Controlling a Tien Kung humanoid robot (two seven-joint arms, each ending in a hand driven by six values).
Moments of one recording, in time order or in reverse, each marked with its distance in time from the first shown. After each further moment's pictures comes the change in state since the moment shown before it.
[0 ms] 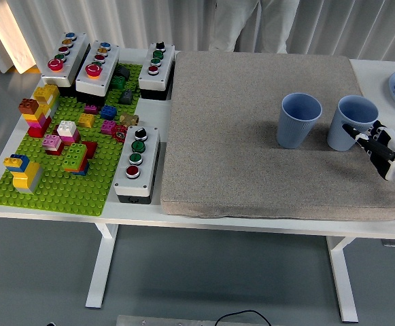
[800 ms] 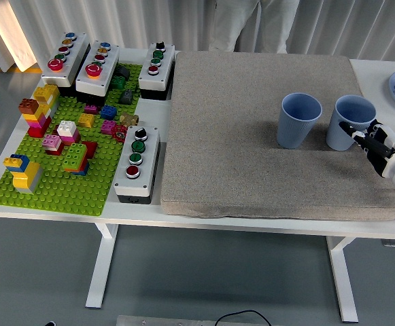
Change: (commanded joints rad) left arm -0.002 0.001 -0.011 0.000 0.014 0.000 0.001; right arm 0.021 0.007 -0.011 -0.012 0.003 -0.001 -0.001
